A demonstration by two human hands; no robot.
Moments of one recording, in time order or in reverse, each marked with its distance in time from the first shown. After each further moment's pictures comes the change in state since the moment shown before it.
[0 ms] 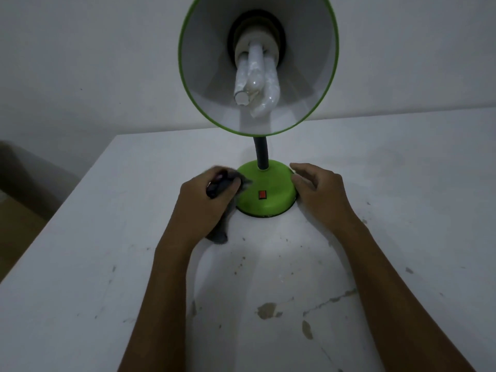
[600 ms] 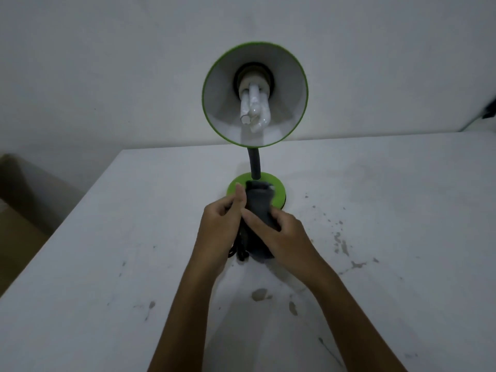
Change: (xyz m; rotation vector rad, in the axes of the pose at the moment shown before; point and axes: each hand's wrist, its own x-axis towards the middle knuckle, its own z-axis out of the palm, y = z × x) left_hand -0.058 0.060 0.016 -0.603 -0.016 -0.339; right_hand -0.100 -0.082 0.018 0.324 -0.230 0.162
